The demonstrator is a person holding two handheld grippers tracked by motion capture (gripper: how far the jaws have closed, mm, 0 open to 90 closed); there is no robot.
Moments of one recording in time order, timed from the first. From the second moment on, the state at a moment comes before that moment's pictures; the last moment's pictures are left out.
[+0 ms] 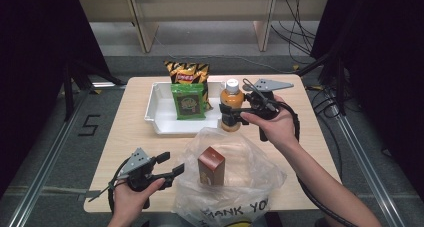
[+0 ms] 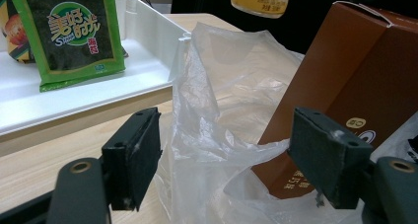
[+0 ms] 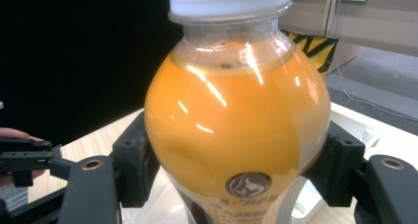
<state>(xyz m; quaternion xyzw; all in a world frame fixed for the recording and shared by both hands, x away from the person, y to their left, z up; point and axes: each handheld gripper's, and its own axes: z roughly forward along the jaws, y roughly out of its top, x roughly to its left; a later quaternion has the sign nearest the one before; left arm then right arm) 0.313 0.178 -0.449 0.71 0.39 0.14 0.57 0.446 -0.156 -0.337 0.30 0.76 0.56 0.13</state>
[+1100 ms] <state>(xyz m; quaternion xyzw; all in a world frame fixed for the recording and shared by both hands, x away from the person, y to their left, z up) 0.314 0.180 -0.449 0.71 0.39 0.14 0.57 0.501 -0.133 -0.353 0.32 0.77 0.54 0.12</state>
